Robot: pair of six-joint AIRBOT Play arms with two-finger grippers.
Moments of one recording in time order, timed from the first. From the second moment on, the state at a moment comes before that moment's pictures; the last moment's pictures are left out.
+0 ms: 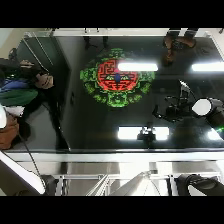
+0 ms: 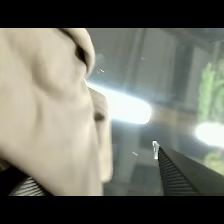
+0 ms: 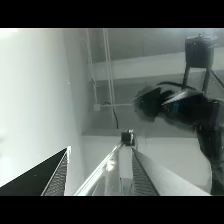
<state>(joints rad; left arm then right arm) 0.34 -2.10 1.97 -2.11 1.04 1.77 0.16 -1.06 0.74 -1.22 0.89 1.74</state>
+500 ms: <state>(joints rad) 0.23 -2.03 2.04 -2.23 1.22 1.82 0.16 -1.06 0.74 -1.22 0.86 1.74</state>
